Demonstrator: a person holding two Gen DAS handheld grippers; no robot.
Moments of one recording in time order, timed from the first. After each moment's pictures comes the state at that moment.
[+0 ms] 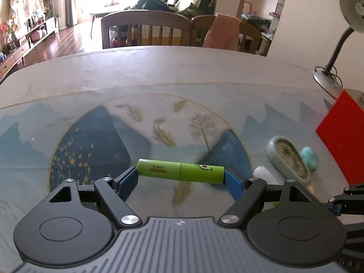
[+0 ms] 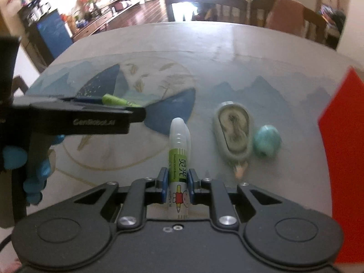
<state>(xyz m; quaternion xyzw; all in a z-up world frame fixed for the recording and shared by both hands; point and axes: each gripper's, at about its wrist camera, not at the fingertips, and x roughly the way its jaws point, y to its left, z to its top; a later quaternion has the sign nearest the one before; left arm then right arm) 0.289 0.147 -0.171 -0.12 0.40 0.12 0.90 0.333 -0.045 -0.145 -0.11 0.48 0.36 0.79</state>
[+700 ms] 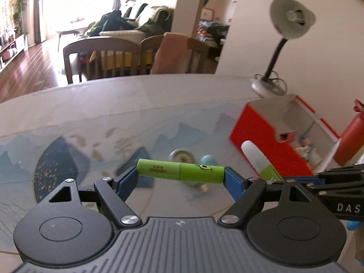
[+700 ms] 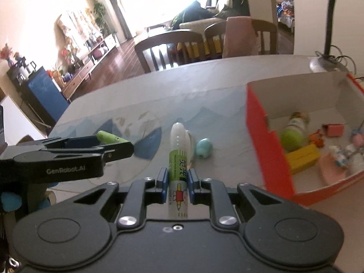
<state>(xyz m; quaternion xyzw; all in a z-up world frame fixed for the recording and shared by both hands) 0.260 0.048 -0.063 -0.11 0.37 0.03 0.92 0.319 -0.162 -0.042 0.01 0.43 0.32 0.84</state>
